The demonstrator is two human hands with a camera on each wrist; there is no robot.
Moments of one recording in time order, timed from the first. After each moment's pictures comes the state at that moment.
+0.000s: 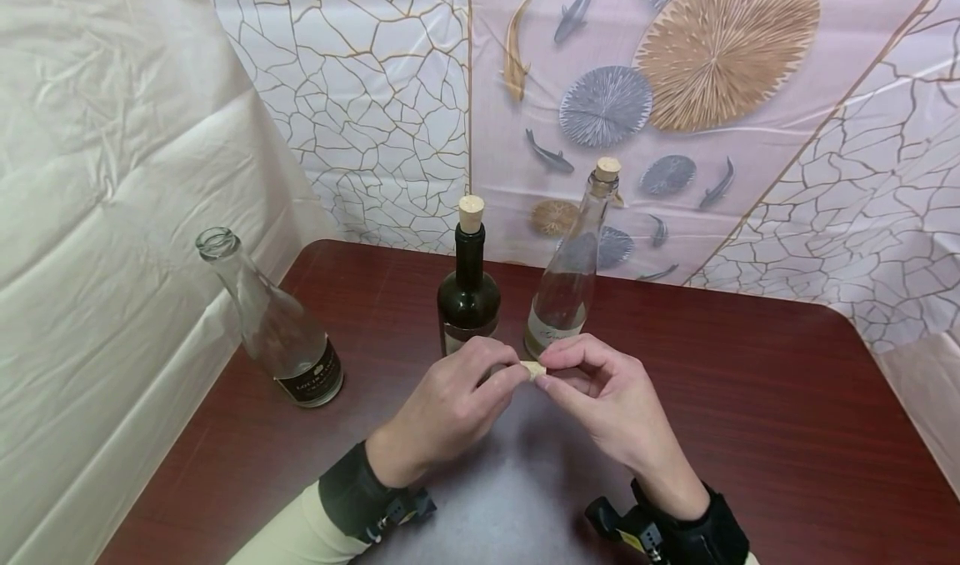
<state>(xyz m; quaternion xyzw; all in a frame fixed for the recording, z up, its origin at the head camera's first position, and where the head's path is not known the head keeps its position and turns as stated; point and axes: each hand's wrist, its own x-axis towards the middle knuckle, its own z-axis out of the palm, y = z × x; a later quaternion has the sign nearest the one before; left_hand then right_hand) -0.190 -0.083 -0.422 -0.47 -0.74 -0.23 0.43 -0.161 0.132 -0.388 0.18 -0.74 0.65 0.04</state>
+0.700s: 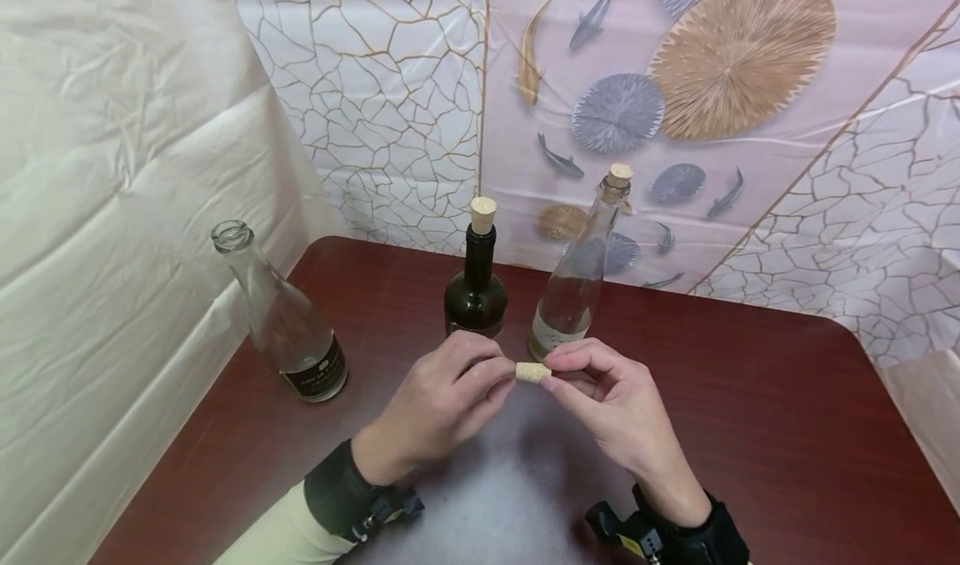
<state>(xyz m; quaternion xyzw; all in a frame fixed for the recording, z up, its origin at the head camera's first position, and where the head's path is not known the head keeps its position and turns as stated) -0.187 -0.103 -0.413 -0.45 -0.74 -0.26 0.43 -0.161 0.130 -0.388 0.16 -0.75 0.64 0.05</state>
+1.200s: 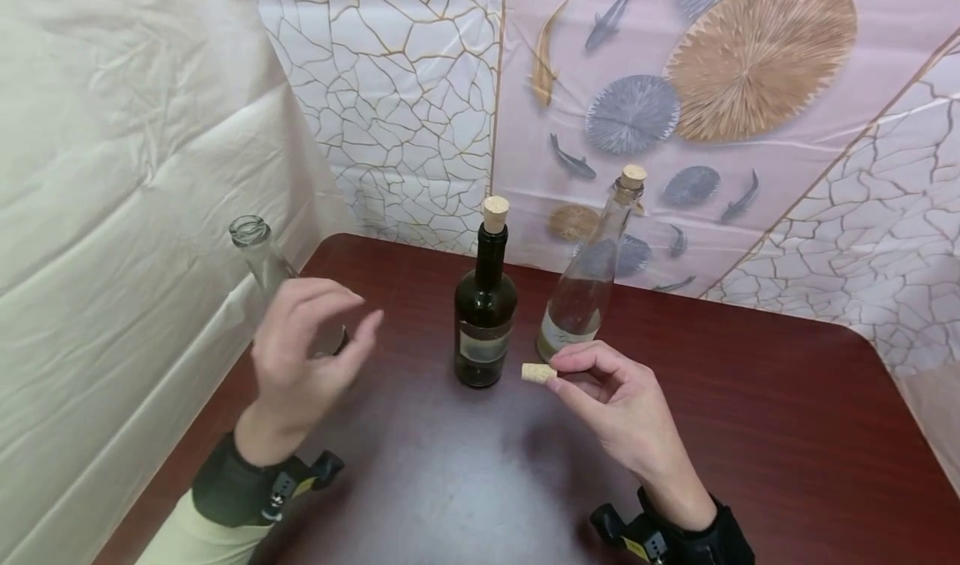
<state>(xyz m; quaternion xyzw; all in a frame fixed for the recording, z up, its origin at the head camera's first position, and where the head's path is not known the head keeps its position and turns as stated) -0.186 -0.192 -0.367 -0.30 -0.63 -0.38 0.61 -0.161 0.125 -0.391 0.15 -0.77 0.62 0.05</state>
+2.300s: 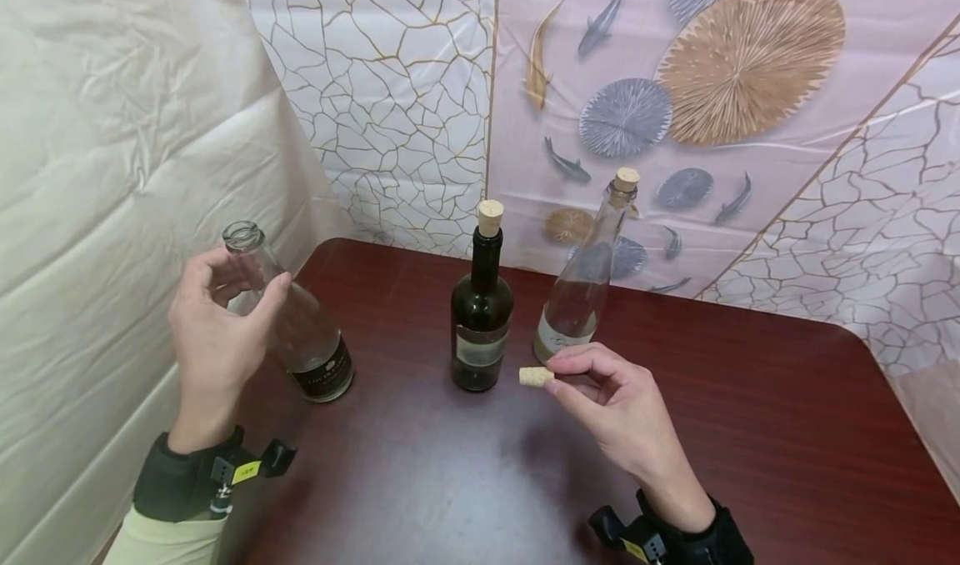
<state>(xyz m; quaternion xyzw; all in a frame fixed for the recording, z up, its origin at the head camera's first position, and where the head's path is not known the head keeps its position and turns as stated) -0.185 -0.268 -0.361 0.07 -0.76 -0.50 0.40 -0.163 0.127 -0.392 0.17 -0.77 0.61 0.07</state>
